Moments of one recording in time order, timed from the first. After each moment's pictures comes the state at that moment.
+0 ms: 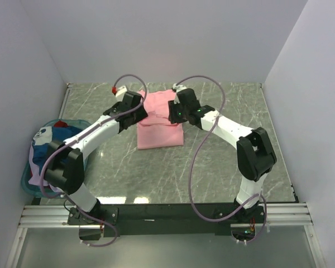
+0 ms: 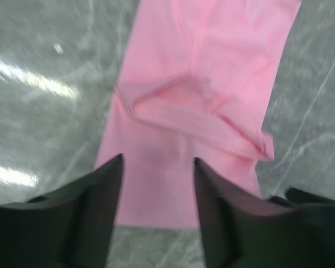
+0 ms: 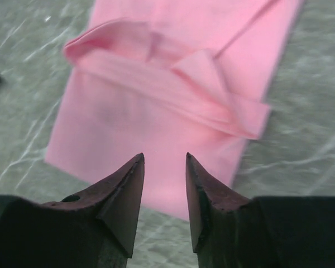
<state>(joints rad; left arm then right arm) -0.47 1.62 1.25 -0.36 -0.36 -0.84 0.55 1.80 1.38 -0.26 -0.01 0.26</state>
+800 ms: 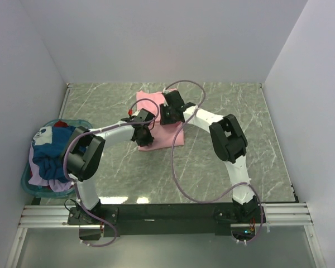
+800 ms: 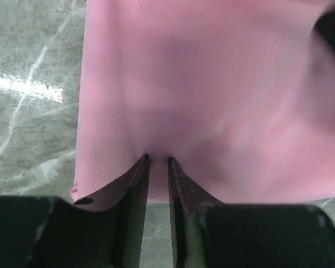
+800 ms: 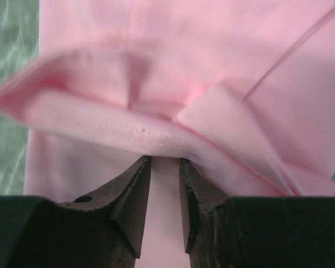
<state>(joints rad) -0.56 1.83 1.15 -0.42 -0.15 -0.92 0.57 2.20 1.66 -0.29 -0.09 0.35</state>
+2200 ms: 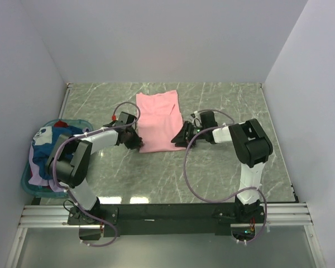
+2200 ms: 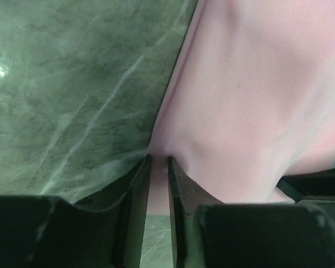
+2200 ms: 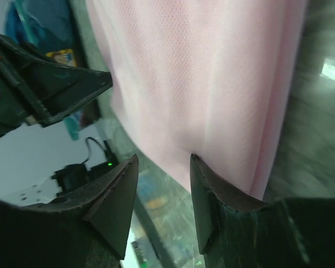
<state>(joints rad) -0.39 1.70 0.94 -0.28 0.00 -0.95 0.34 1.98 0.96 0.22 -0.79 0.80</state>
